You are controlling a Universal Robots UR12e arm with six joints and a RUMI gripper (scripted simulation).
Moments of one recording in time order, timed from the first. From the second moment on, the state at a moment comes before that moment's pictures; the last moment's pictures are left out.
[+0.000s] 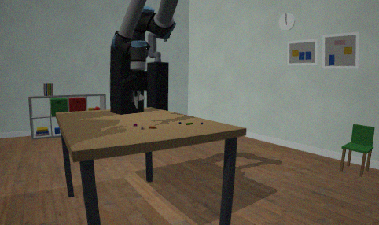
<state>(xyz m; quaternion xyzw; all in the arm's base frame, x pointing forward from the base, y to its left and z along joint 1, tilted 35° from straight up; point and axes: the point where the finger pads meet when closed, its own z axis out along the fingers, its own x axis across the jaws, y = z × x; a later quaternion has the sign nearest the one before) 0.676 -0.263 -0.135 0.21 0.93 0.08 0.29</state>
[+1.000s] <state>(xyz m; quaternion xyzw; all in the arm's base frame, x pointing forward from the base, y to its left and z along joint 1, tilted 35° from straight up) 0.680 -0.263 -0.134 0.18 0.94 0.07 0.29</state>
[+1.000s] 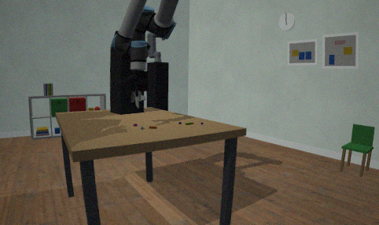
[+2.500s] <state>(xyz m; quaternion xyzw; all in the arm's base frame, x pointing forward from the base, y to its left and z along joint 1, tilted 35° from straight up) 0.737 -0.256 -0.108 -0.38 0.87 -0.12 0.28</state>
